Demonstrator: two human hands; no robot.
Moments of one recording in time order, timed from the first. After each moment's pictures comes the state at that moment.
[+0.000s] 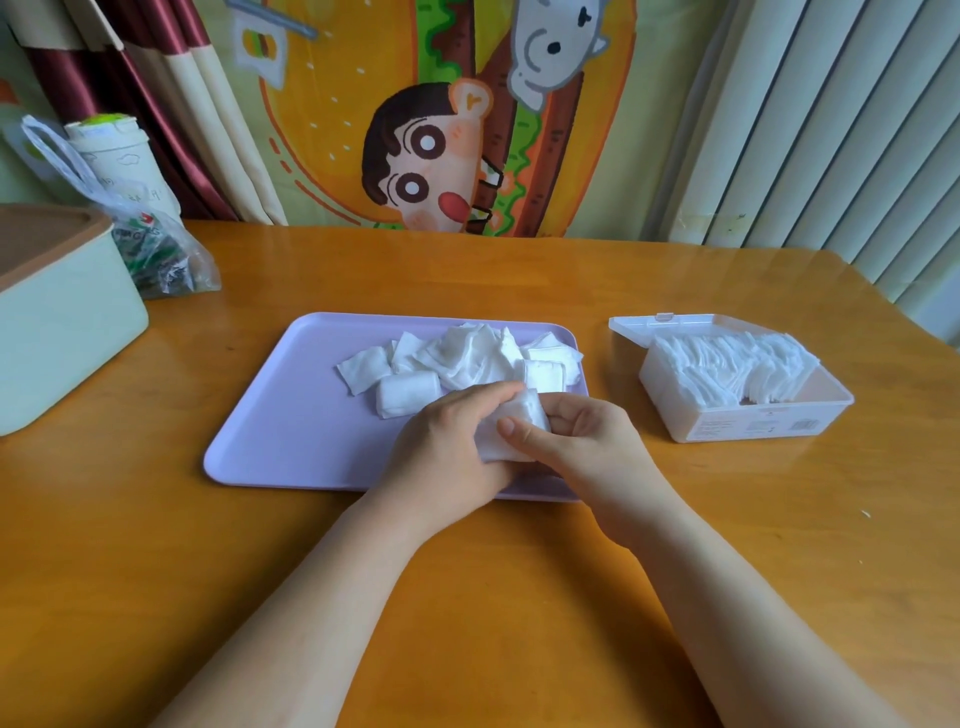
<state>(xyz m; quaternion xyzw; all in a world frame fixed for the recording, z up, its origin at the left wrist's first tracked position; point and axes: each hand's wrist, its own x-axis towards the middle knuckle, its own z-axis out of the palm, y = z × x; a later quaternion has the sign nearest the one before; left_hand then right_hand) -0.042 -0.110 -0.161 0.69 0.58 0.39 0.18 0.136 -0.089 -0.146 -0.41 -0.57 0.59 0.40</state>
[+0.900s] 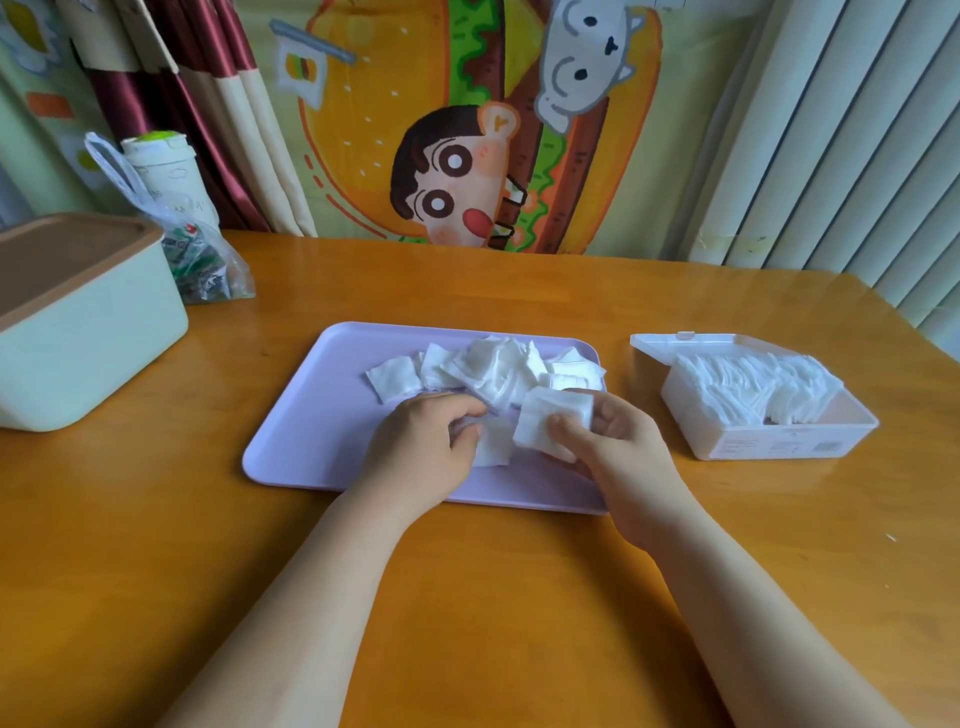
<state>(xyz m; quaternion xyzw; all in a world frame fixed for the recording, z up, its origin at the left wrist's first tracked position) -0.087 -0.103 -0.164 0.66 0.65 0.34 0.15 0.132 -0.076 -0.154 -0.46 -0.53 0.56 0.44</state>
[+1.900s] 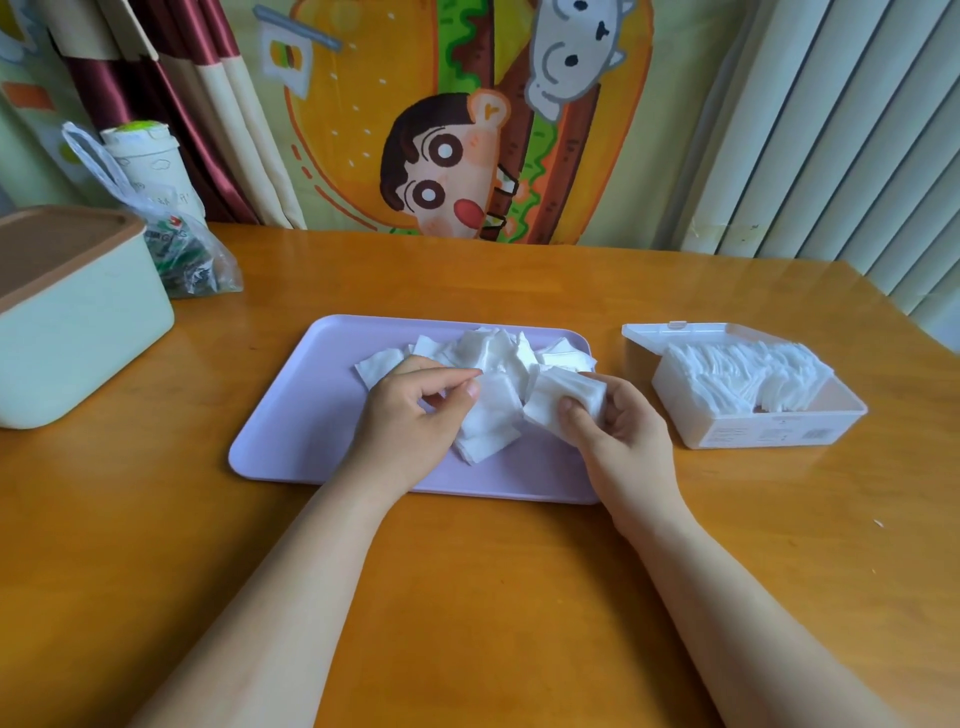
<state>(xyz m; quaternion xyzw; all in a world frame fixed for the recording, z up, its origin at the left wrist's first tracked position) -0.079 -0.105 -0.146 0.57 0.60 0.51 0.25 0.136 -0.084 -0.159 -0.50 -0.57 0.40 0.51</state>
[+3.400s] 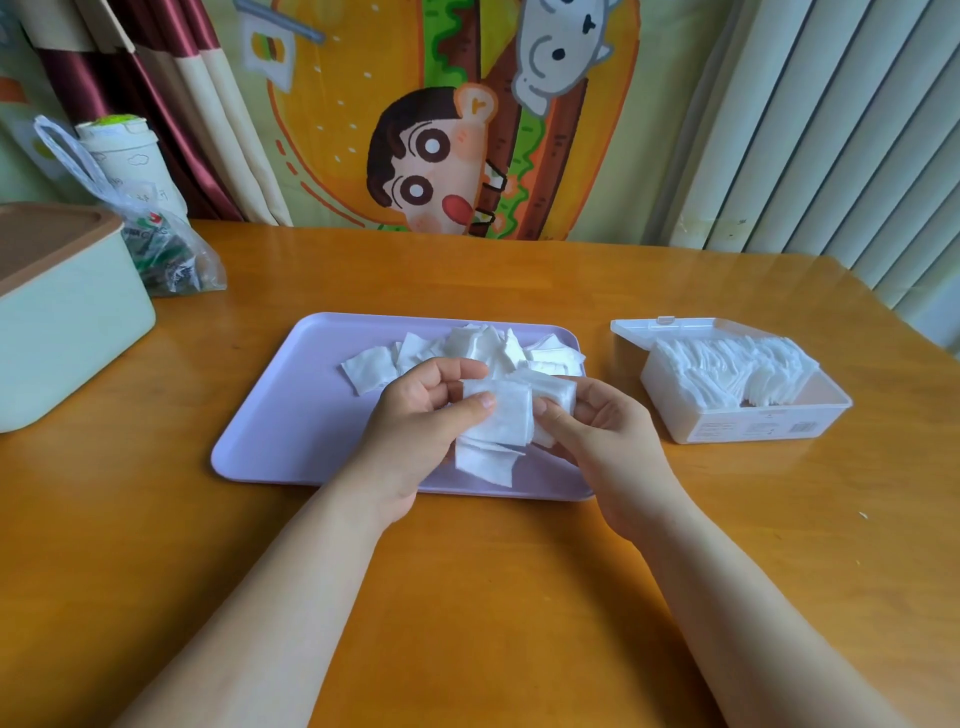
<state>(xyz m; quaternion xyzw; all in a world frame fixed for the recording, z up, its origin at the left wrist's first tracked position) -0.060 -0.109 -0.140 0.45 0.51 0.53 0.50 0.139 -0.084 -0.150 -0.42 -0.52 0.57 0.48</state>
